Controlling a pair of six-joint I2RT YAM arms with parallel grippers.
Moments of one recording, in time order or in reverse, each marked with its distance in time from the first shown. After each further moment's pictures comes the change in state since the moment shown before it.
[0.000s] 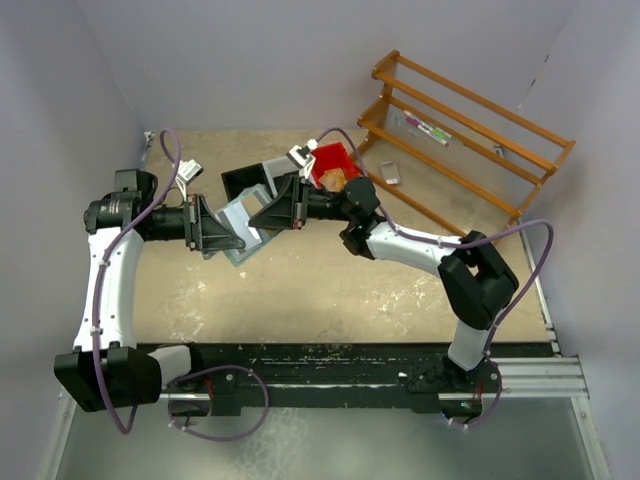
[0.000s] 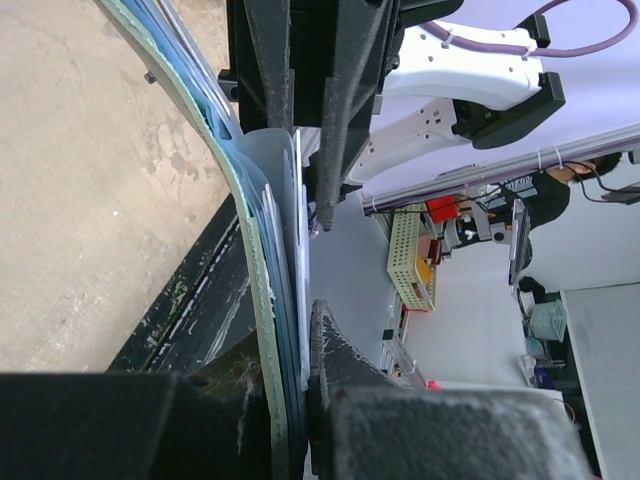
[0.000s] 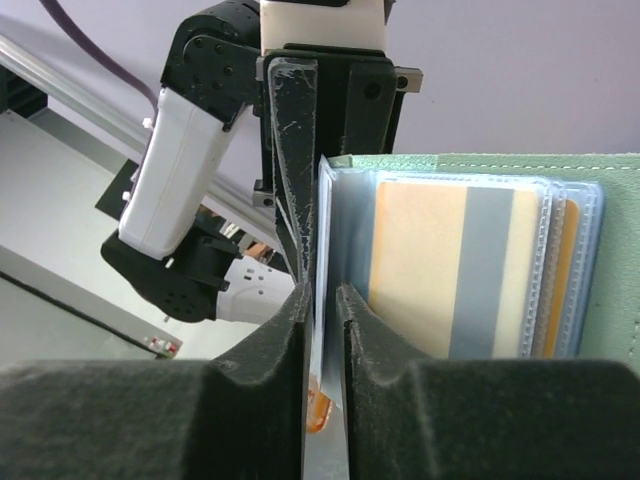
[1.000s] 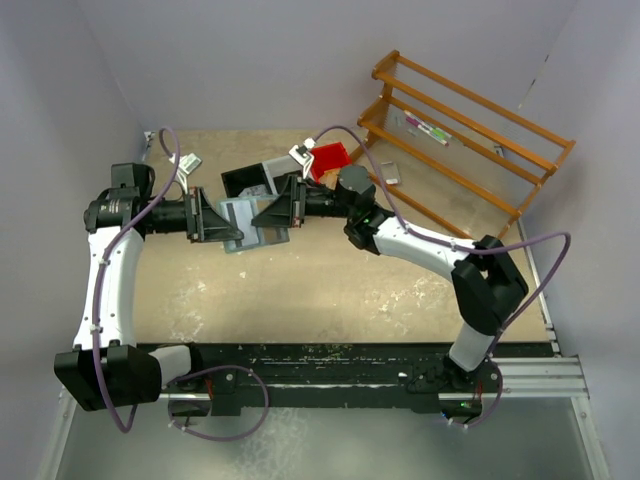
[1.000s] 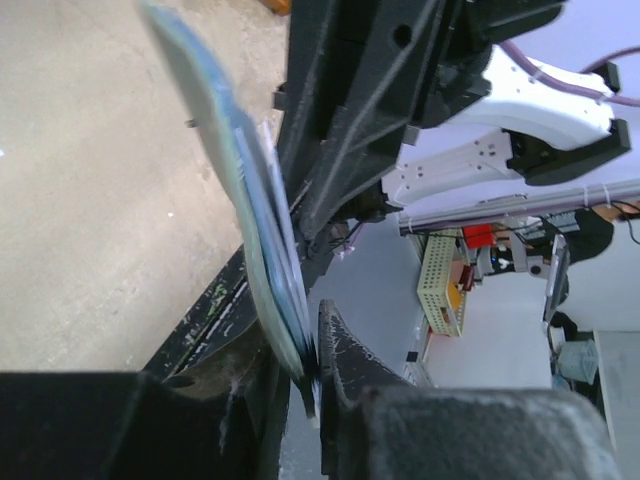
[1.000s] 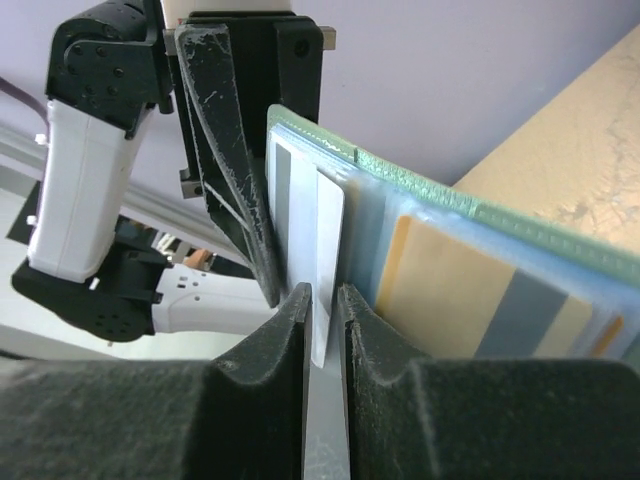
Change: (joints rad) left arm 0.003 0.005 0.000 0.156 -0.144 -0.154; right arm -0.016 -0.069 0.043 -0.410 0.061 -0.235
